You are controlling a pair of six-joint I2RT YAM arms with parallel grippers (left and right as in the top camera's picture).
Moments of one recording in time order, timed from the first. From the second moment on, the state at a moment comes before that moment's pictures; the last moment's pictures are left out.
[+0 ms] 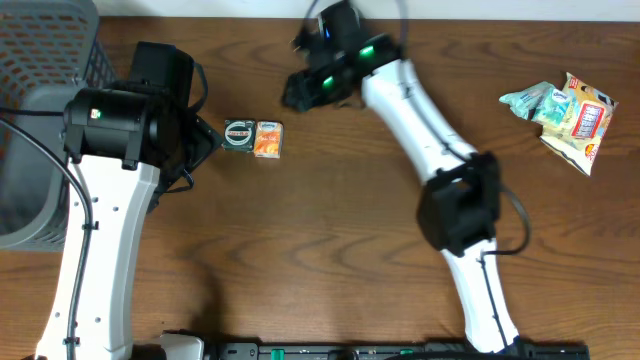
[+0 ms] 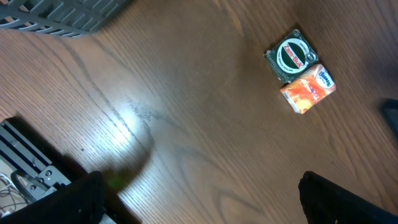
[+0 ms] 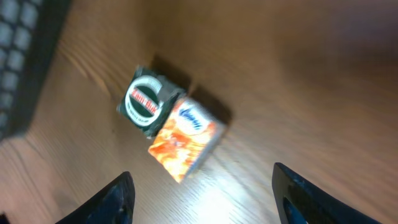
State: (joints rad) left arm -0.15 1.49 1.76 -1.61 -0.21 -0.96; right arm 0.52 2.43 2.30 -0.93 -0.43 0.16
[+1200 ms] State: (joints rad) left arm -0.15 1.49 1.76 -1.61 -0.21 -0.96; right arm 0.57 2.61 2.30 -0.95 -0.52 0.46
